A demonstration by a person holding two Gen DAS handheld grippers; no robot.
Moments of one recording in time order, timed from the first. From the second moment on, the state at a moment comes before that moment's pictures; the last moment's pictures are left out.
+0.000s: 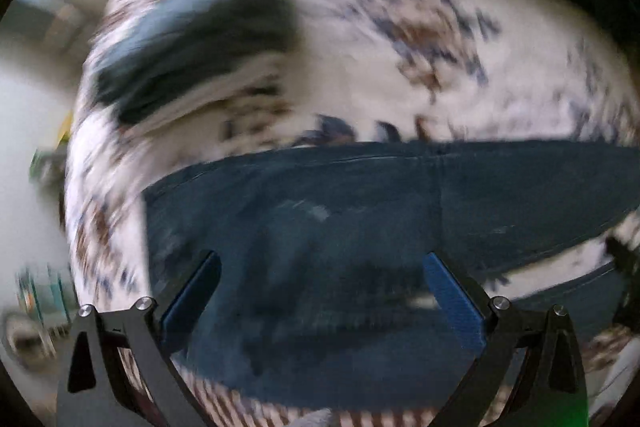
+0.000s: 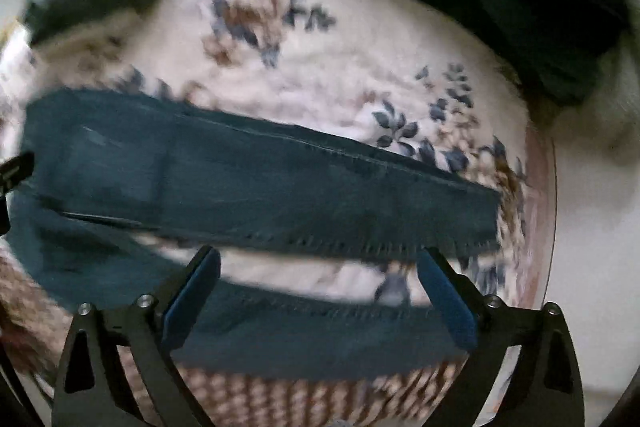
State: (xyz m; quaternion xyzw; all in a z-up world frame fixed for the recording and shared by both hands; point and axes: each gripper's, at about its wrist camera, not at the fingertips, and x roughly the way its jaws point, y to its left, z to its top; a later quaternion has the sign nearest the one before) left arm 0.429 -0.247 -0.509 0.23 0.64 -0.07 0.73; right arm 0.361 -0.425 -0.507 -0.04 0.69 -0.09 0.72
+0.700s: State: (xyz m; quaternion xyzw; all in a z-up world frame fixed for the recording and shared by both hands) left arm 0.518 -0.235 -0.608 0.30 0.69 -0.20 0.62; right arm 0.436 -0.441 -0.666 -0.10 0.73 0.09 0.67
